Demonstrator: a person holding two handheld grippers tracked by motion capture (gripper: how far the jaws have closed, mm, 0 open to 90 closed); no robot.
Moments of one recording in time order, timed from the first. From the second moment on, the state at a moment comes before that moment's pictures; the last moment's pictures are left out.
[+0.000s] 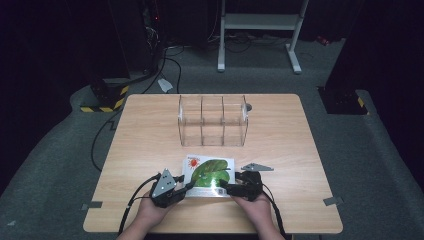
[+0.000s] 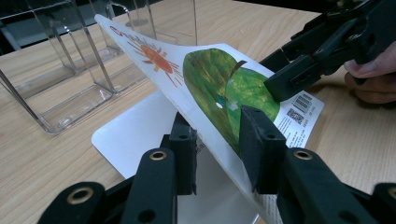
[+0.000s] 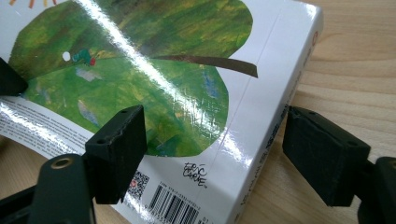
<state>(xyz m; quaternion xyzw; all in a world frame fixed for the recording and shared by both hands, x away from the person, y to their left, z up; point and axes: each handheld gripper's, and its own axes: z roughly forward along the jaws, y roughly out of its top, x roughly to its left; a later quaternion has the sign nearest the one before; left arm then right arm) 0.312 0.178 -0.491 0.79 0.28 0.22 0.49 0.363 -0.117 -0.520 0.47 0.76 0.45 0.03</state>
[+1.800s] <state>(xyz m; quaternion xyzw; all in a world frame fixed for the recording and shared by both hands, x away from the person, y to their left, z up) 0.322 0.183 -0.501 0.79 0.34 0.20 0.47 0.340 -0.125 -0.495 0.42 0.73 0.51 0.15</state>
